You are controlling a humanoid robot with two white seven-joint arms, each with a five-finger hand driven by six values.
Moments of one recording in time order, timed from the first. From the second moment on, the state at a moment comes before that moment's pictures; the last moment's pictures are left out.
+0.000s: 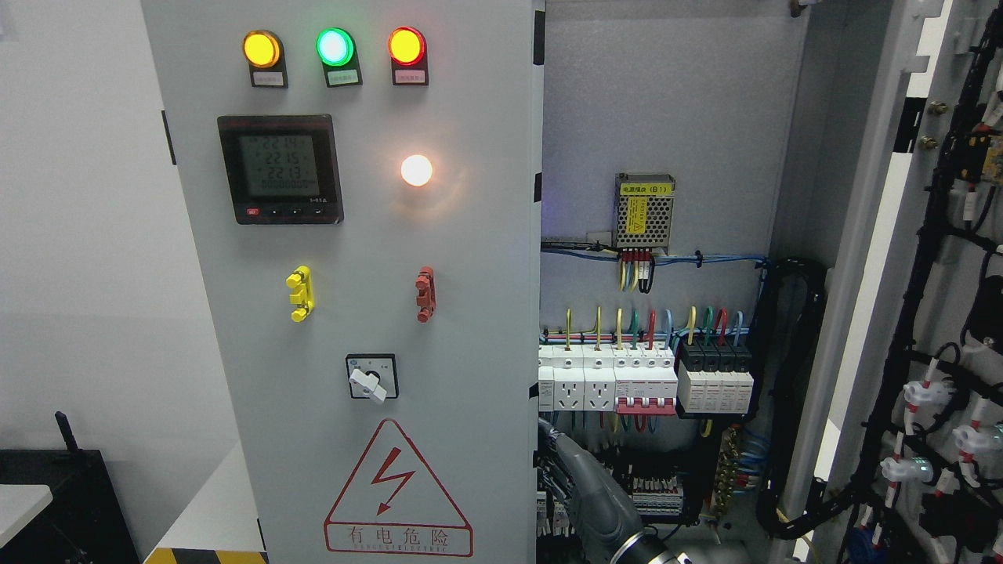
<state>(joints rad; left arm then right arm) 0.07 -0.05 -0.05 -0.07 0.04 -0.11 -0.26 -0.51 0.00 0.28 -1.33 -0.35 0.01 0.34</state>
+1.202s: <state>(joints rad) 0.07 -0.05 -0.05 -0.07 0.04 -0.11 -0.26 -0.55 0.00 0.28 -1.29 -0.37 0.02 0.40</state>
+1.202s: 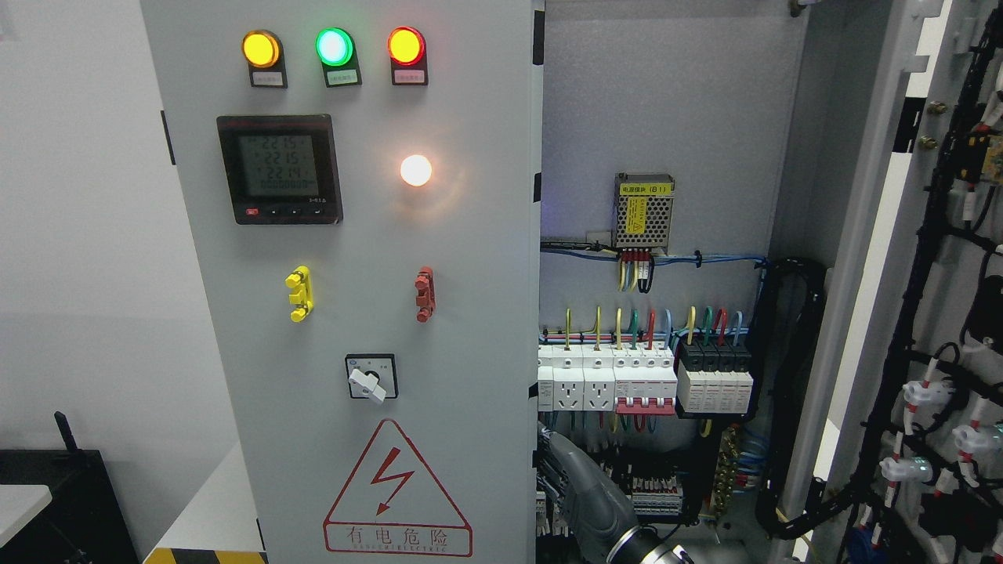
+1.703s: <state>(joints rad) 0.07 -0.05 -0.05 -0.07 0.04 -0.11 -0.26 -0.57 0.00 0.28 -1.27 -0.37 0.02 0.41</state>
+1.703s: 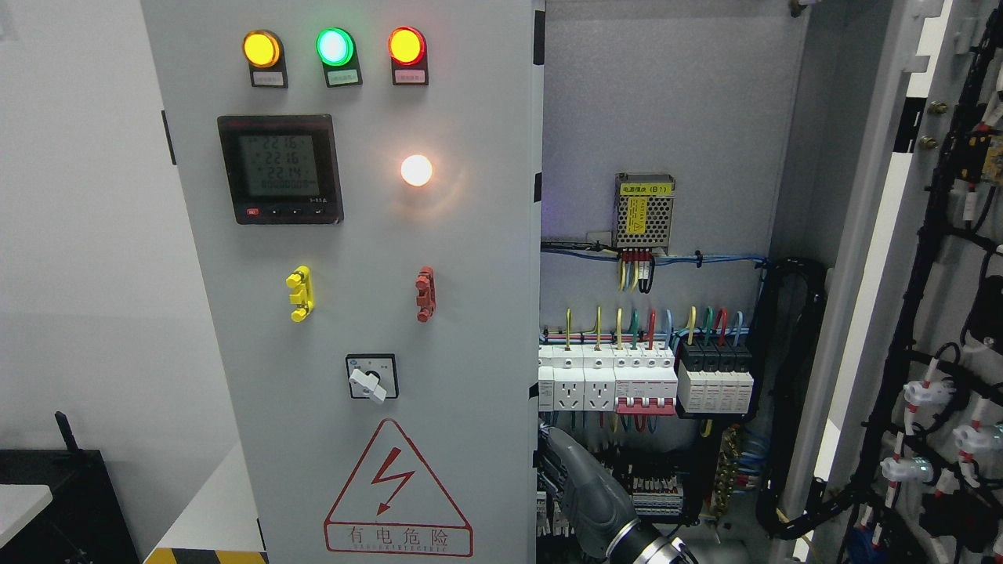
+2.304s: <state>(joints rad) 0.07 -0.05 -0.05 -0.07 0.04 -0.11 -0.26 -0.58 0.00 0.27 -1.24 -0.37 0.02 0.44</state>
